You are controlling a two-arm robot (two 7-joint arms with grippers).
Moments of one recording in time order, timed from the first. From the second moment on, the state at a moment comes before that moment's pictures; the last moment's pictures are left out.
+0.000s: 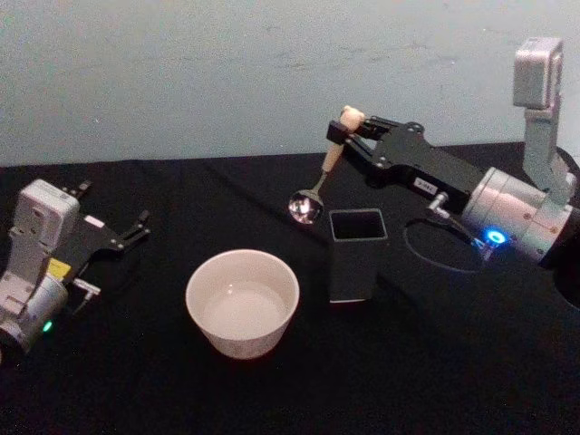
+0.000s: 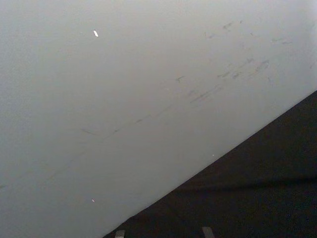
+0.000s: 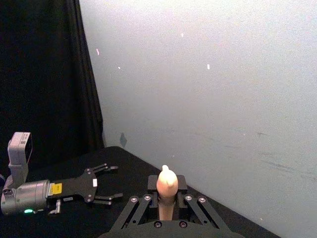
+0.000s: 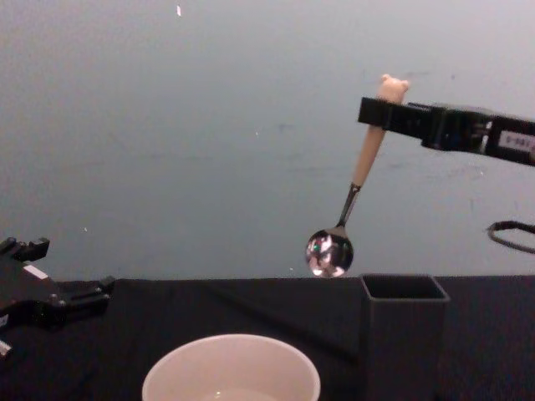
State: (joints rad) left arm -0.20 0.60 0.45 -1.41 -0.25 -0.12 0.03; right arm 0.35 0.51 -0.42 -1.59 0.69 0.07 0.52
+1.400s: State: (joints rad) left arm -0.20 0.60 0.45 -1.41 -0.25 -0.12 0.03; right arm 0.28 0.61 -0.37 -1.60 0.71 0.03 0.53
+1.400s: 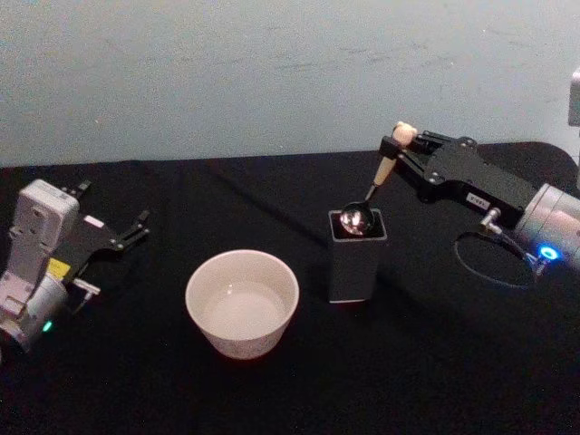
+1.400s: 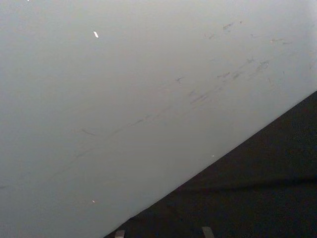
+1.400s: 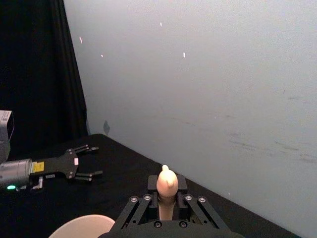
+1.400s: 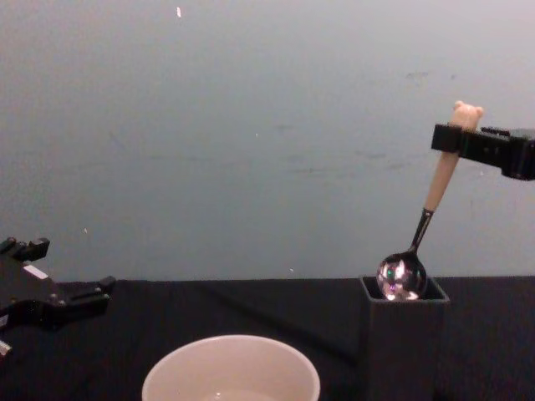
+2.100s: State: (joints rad) left arm -0.20 0.60 0.45 -1.41 -0.25 -0.12 0.03; right arm 0.30 0.58 -0.42 -1.52 0.63 0.07 0.52
